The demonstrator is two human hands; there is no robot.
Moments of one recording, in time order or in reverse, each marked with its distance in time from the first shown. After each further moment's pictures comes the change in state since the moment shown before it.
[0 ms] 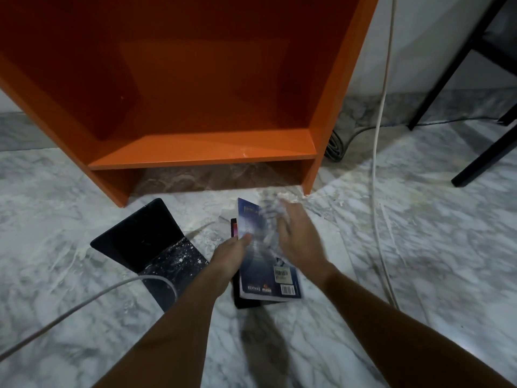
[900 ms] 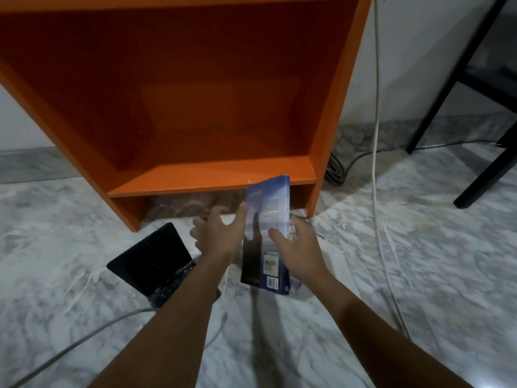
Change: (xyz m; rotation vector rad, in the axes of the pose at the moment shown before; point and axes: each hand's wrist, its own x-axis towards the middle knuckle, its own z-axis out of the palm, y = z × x) left_hand -0.043 0.081 -0.020 0.176 0.485 0.312; right_hand 0.009 -0.062 -0.030 0.498 -0.018 0.311
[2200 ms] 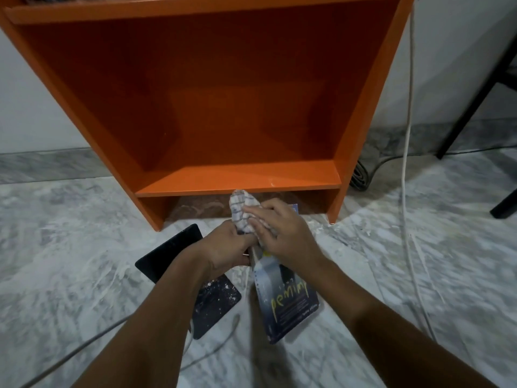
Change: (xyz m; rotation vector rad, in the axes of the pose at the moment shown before) left_hand 0.006 -0.009 -0.058 -0.263 -0.695 0.079; right_hand 0.031 -0.017 0.044 -0.431 -0.091 -0.917
